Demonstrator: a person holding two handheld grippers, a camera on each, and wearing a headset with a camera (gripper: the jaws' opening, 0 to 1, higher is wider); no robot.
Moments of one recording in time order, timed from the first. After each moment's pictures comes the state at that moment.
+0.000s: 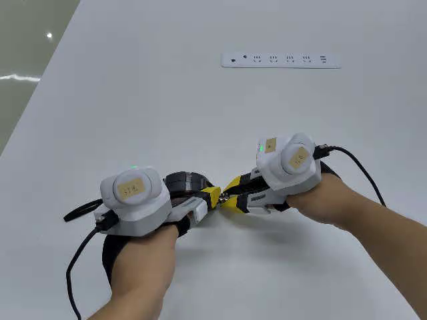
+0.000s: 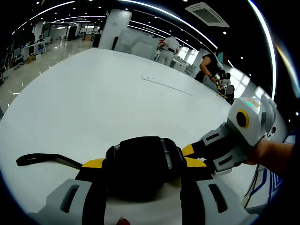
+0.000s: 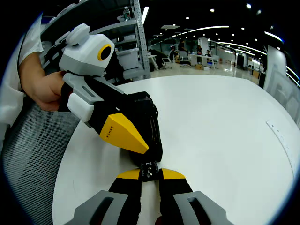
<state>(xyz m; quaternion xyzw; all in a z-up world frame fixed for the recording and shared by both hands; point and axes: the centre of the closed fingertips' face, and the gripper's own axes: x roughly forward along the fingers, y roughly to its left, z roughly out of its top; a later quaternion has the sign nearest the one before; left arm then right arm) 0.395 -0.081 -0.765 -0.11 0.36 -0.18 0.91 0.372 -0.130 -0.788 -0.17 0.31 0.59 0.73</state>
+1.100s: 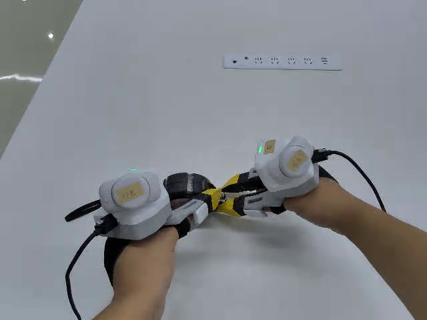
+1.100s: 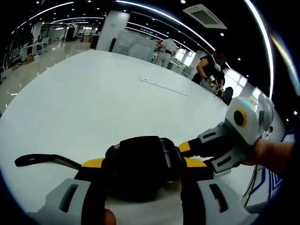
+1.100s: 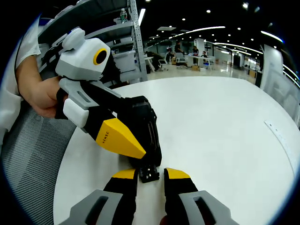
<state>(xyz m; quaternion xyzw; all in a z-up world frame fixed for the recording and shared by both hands) 0.394 -0.082 -0.762 -0.12 0.35 -0.19 0.91 0.374 -0.126 -0.784 -0.16 0.31 0.58 0.74</state>
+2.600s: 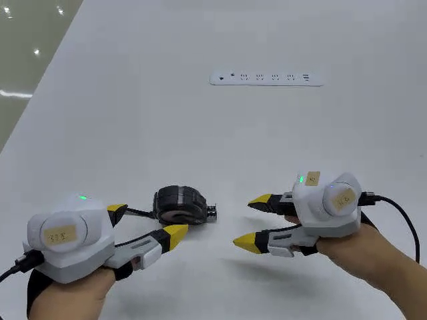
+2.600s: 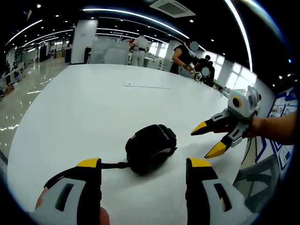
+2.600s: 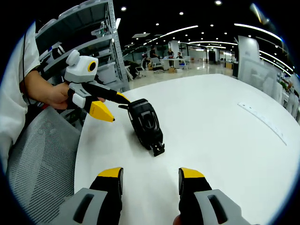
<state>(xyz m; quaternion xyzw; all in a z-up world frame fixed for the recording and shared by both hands) 0.357 -0.039 -0.731 -0.02 0.32 -0.30 0.90 0.331 -0.177 -0.755 -0.10 0.31 0.49 0.80</state>
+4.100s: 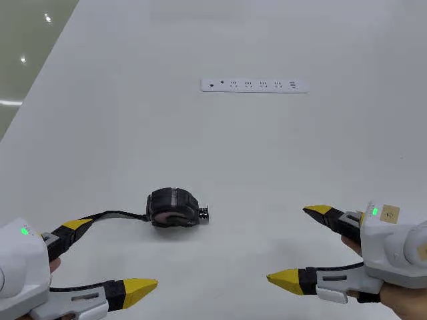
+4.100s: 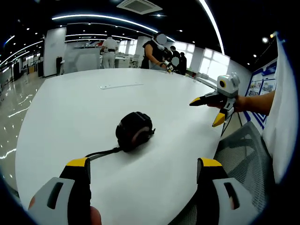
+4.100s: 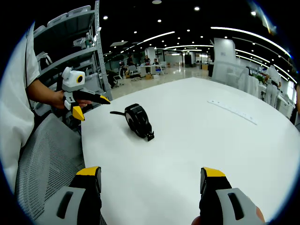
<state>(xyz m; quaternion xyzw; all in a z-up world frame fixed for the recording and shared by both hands) 0.304 -0.012 -0.707 0.04 0.30 -0.42 0.86 0.279 -0.245 -0.716 -0.07 0.30 0.40 0.86</state>
